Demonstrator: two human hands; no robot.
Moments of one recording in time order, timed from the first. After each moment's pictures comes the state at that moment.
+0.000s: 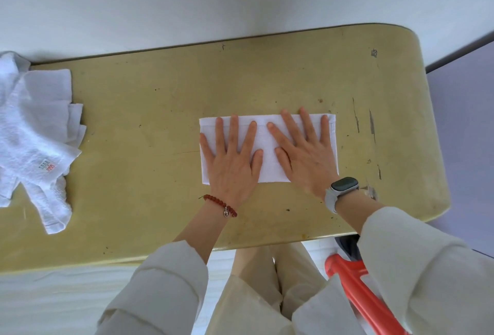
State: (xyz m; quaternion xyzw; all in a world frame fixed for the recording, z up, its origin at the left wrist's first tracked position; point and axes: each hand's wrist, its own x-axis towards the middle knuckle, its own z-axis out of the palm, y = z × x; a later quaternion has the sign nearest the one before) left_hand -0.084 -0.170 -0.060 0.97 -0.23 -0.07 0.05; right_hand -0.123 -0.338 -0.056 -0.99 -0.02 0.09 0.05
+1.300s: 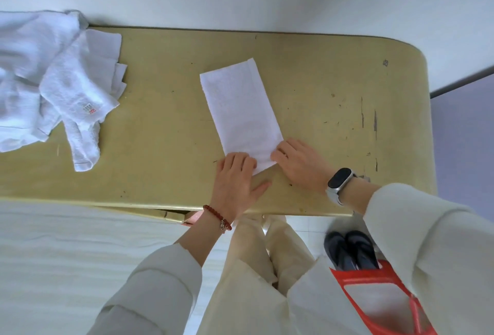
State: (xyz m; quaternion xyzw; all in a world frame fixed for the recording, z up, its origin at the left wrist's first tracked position) left_hand -0.161 -0.129 -0.035 0.96 -0.22 -0.03 0.19; right_hand -0.144 -0.315 -0.028 -0.95 -0.31 -0.02 0.09
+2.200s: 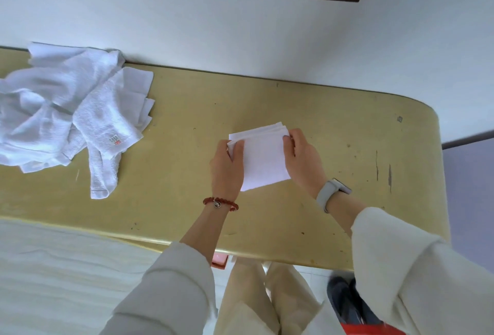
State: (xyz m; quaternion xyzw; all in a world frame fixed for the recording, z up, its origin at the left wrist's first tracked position) left_hand -0.058 -0.131 0.006 0.84 0.20 -0.08 0.49; right_hand -0.057 -0.277 0.007 -0.91 0.12 0.10 0.39
